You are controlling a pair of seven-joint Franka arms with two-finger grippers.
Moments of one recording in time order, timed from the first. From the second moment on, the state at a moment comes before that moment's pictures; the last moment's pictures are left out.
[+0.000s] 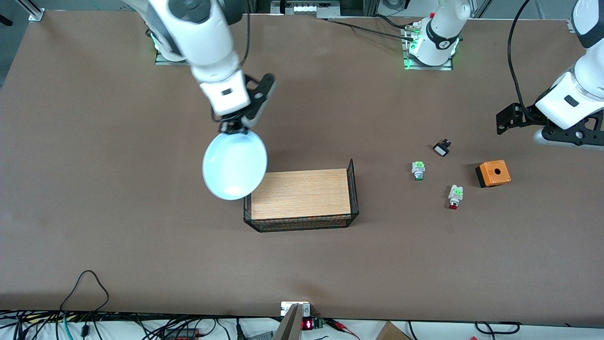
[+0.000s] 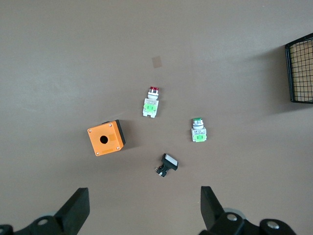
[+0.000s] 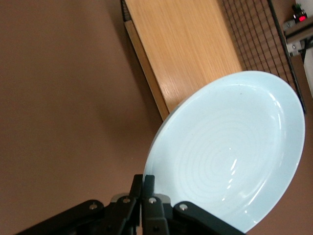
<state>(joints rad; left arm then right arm) 0.08 0.02 -0.13 -1.70 0.05 1.69 0.06 0.27 0.21 0.47 -1.68 -0.19 2.01 -0.49</state>
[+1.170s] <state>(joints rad) 0.12 0.46 -0.12 -1.71 0.06 1.99 0.14 0.49 0.60 0.46 -1.54 -0.71 2.14 -0.49</state>
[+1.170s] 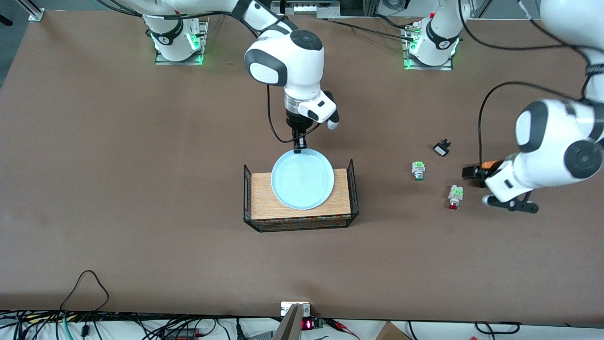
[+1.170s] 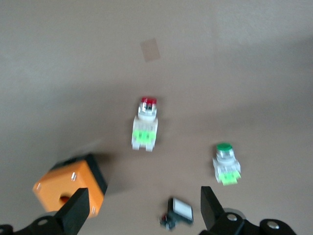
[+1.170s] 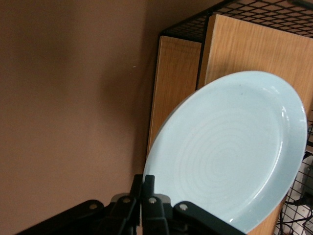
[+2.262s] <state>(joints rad) 0.12 0.62 -0.12 -1.86 0.14 2.37 0.23 0.26 0.39 0.45 -1.45 -0.39 2.01 -0.49</state>
